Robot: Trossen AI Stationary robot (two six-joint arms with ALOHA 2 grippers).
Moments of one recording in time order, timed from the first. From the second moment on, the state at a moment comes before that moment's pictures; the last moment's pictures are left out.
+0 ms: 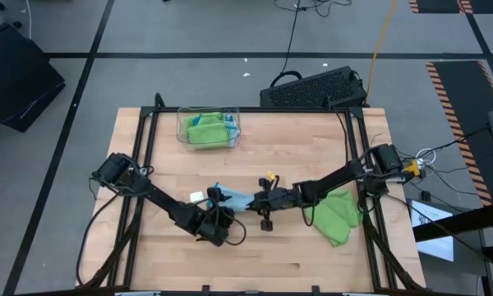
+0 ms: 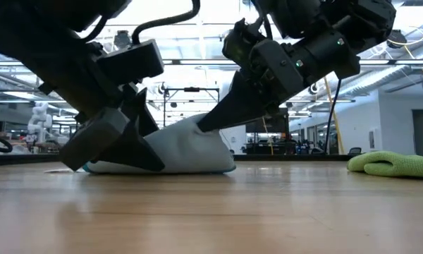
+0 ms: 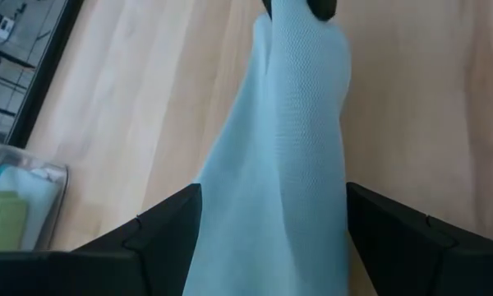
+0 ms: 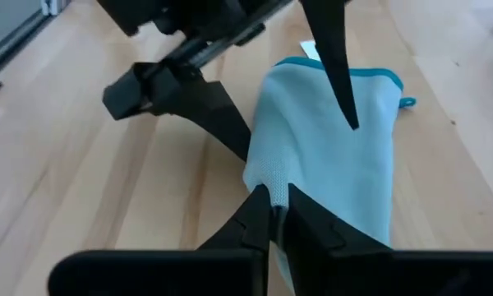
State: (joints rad) left arm -0.49 1.88 0.94 -0.18 -0.79 -0.27; right arm 0.22 1.86 0.83 0.50 0.13 0.14
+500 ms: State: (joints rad) left arm -0.43 1.88 0.94 -0.26 -0.71 -0.40; right arm 0.21 1.86 0.83 0.49 0.13 0.15
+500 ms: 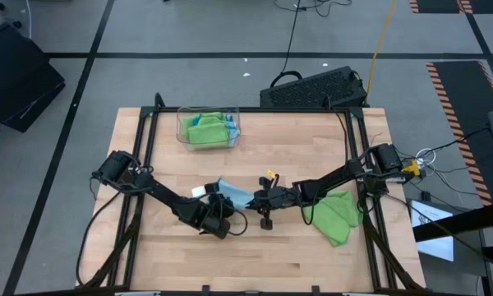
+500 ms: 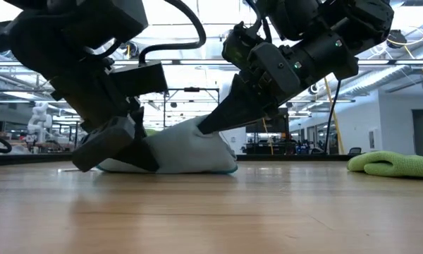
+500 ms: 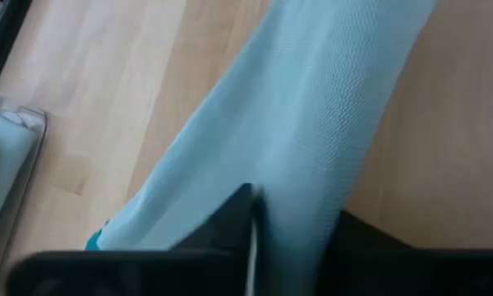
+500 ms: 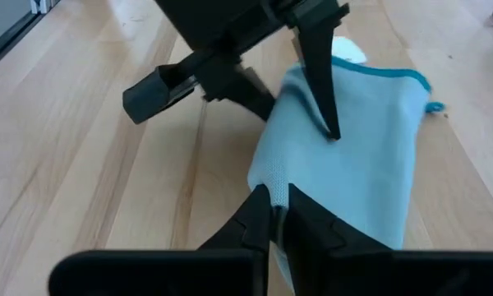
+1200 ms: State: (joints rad) left arm -0.27 1.62 0.94 -0.46 -0.55 -0.38; right arm 0.22 1.66 0.72 0.33 0.21 0.12
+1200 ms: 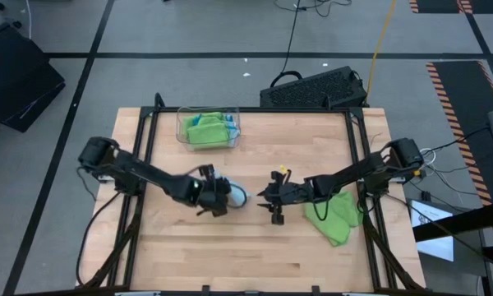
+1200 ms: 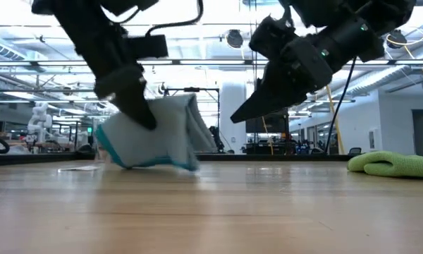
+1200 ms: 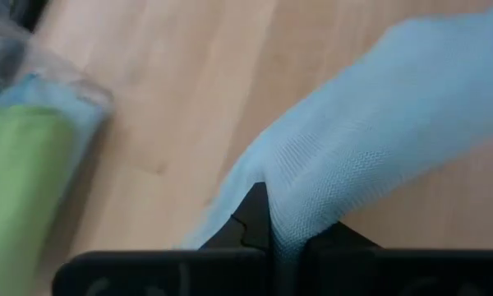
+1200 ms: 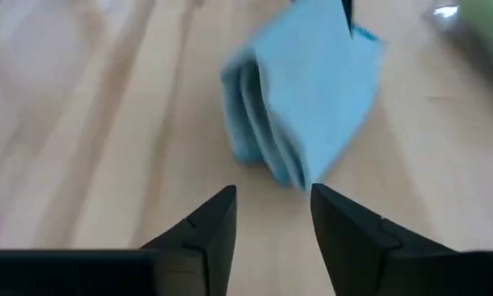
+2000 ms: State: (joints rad) left arm 0.24 1.38 1.27 -0.89 -0.44 -0.09; right arm 0.18 1.62 0.55 0.87 0.21 0.00
